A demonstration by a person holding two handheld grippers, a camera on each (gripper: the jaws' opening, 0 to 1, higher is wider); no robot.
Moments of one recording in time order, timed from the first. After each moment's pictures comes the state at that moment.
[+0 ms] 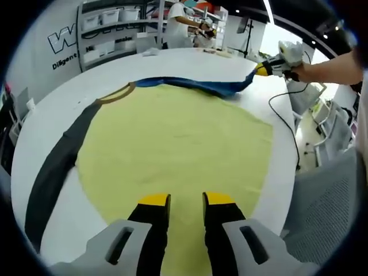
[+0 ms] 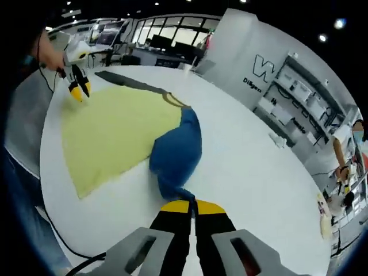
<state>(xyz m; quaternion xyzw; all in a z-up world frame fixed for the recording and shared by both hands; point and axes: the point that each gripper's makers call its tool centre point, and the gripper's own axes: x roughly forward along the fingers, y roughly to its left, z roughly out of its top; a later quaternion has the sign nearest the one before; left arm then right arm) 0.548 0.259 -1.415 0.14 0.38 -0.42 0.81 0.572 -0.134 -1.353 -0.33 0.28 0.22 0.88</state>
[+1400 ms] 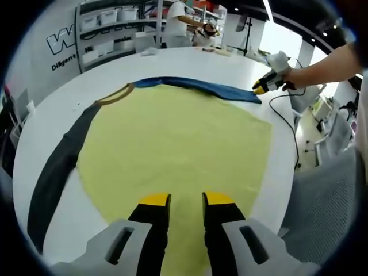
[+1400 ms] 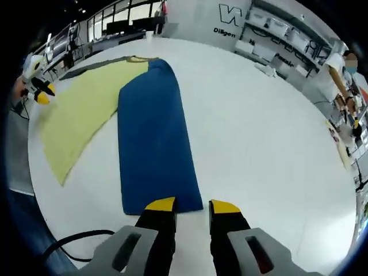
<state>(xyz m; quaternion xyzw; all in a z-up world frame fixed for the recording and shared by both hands) 0.546 0.260 -1.411 0.15 0.38 -0.42 0.81 0.549 -0.184 -1.446 -0.15 0.45 0.13 0.87</state>
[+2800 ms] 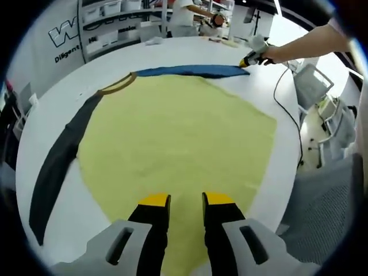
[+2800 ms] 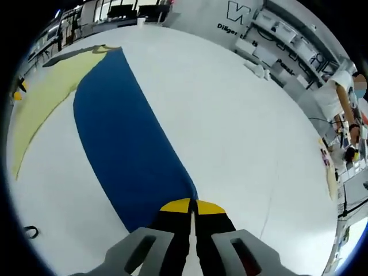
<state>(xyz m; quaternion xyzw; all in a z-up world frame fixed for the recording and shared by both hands) 0.540 0.259 -1.417 0.16 0.42 -0.39 0.80 0.681 -0.300 -1.447 -0.24 0.45 0.12 0.85</state>
